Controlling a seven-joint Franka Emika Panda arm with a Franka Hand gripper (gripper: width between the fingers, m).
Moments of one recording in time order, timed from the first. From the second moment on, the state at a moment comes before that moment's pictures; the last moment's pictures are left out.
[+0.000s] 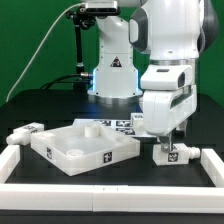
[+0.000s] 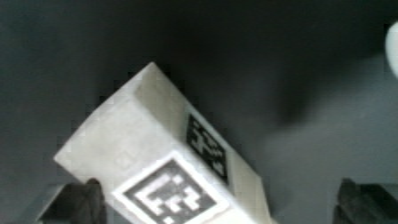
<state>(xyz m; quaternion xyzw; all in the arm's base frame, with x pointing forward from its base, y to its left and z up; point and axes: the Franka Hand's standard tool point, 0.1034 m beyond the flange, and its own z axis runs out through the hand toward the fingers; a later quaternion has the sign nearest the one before) 0.504 0.092 0.027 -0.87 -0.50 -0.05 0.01</state>
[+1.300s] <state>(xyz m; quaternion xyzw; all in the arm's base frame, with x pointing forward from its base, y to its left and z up) 0.544 0.088 0.042 -0.87 -0.49 -0.09 -0.01</state>
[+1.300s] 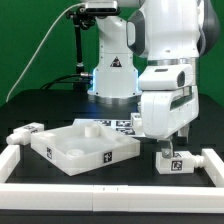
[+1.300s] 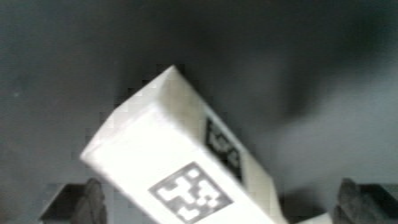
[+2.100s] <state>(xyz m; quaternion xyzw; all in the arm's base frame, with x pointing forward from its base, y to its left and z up) 0.541 0.088 0.018 -0.87 -0.49 -0.08 0.00</state>
